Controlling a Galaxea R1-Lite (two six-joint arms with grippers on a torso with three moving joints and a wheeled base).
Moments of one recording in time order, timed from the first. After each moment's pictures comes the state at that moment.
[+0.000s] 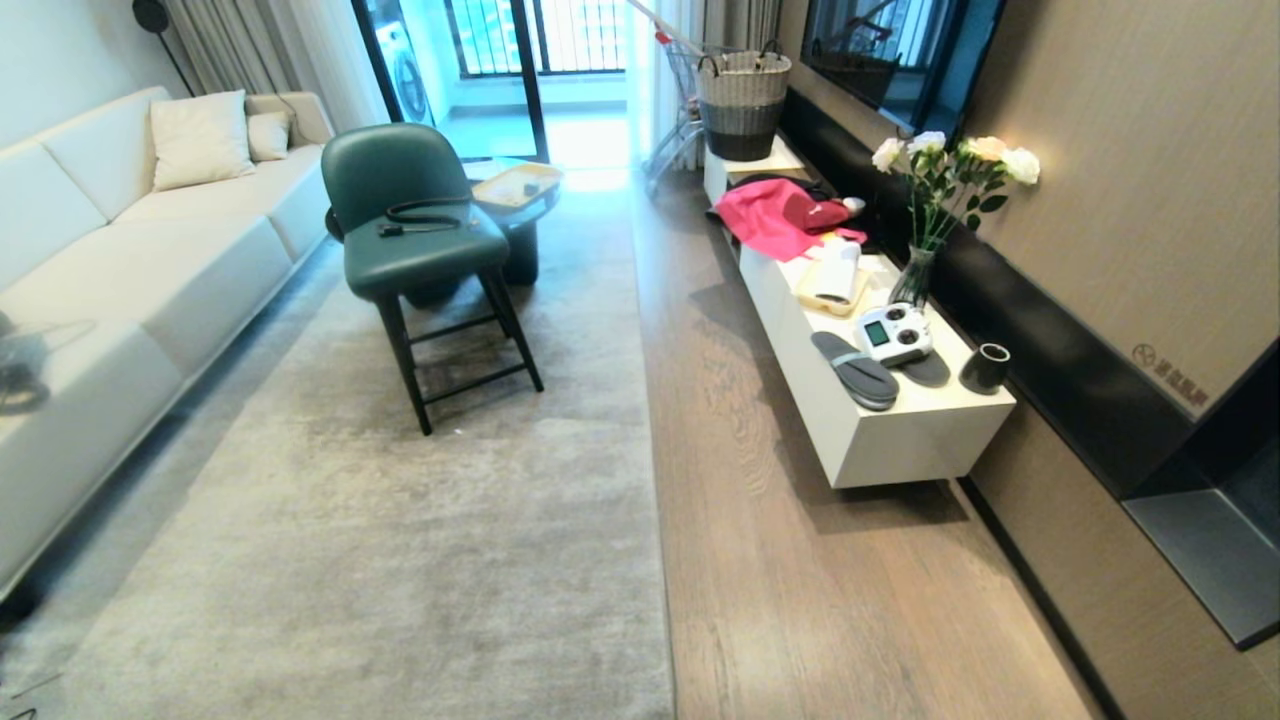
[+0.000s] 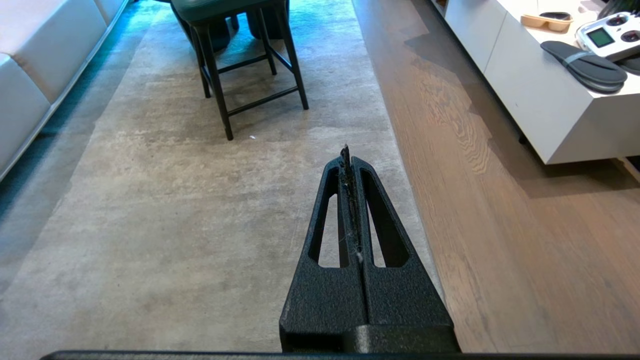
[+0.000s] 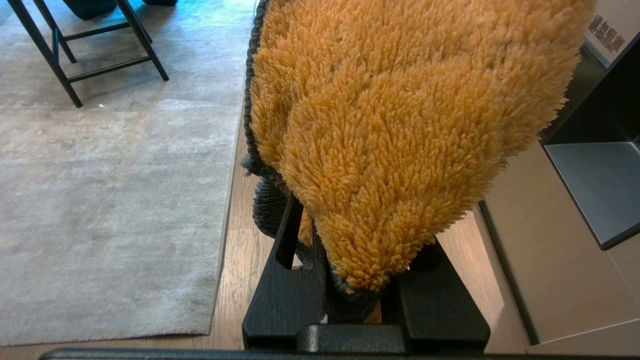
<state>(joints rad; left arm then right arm) -0.01 0.00 0.00 0.00 0.00 0.02 0.01 0.00 -0.03 0.09 0.01 -0.03</state>
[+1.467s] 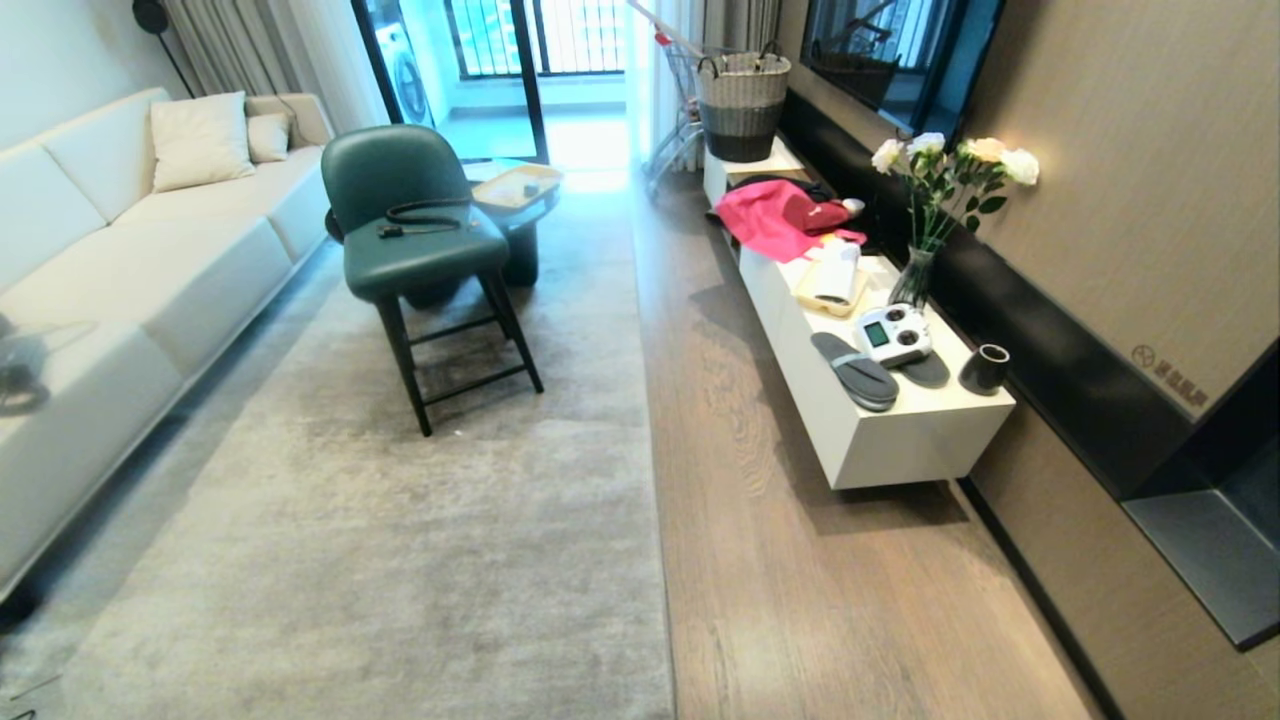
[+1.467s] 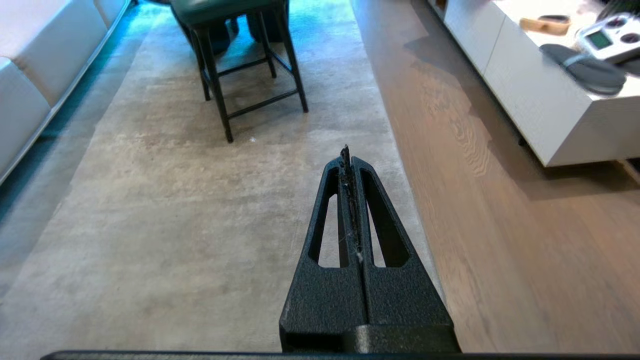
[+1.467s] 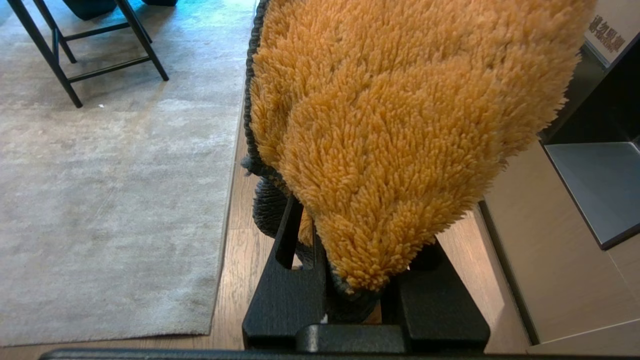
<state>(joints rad) -0.01 0.00 0.00 0.00 0.00 0.03 0.01 0.00 -0.03 0.09 0.01 -0.03</state>
